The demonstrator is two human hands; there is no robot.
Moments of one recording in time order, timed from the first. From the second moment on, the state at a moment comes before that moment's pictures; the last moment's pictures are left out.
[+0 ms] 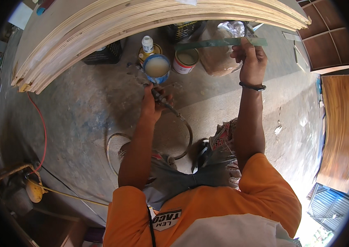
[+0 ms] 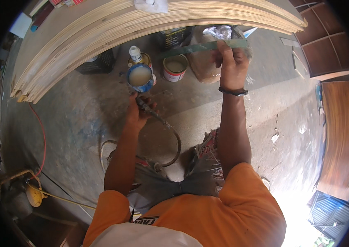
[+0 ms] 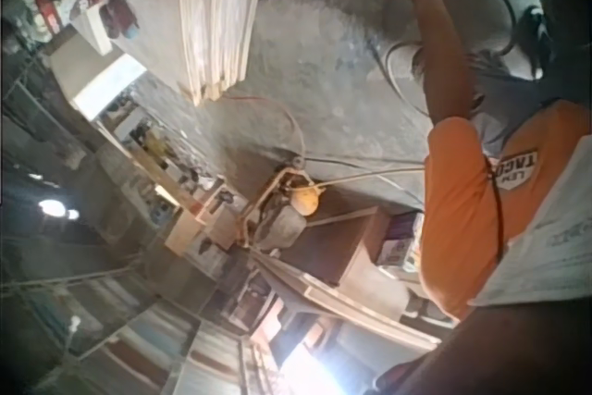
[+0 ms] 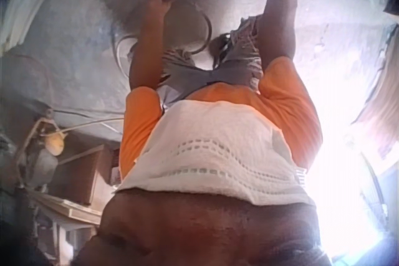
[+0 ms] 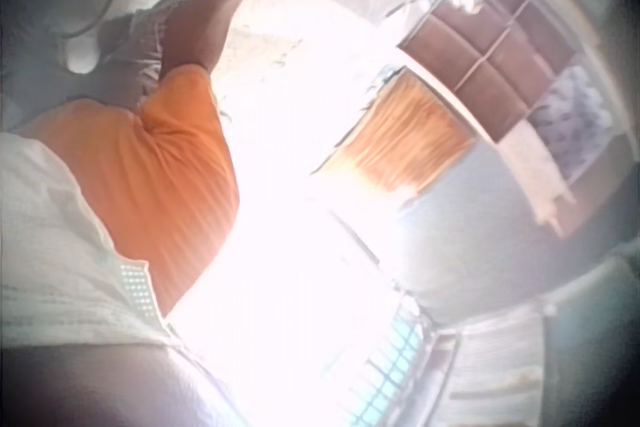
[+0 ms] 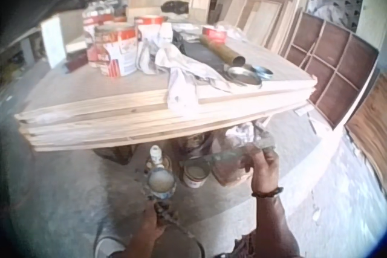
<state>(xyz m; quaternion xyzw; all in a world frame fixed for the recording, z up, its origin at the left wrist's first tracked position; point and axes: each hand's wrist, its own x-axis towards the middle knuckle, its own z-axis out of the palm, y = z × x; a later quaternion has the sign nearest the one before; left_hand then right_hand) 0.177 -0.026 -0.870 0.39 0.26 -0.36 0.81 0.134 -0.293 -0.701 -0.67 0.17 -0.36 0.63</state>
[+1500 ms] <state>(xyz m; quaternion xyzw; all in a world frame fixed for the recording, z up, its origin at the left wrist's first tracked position) 0.152 -0.022 -0.923 0.65 -0.12 -0.24 0.71 0.152 -0.237 -0.719 -0.87 -0.07 -0.27 0.40</state>
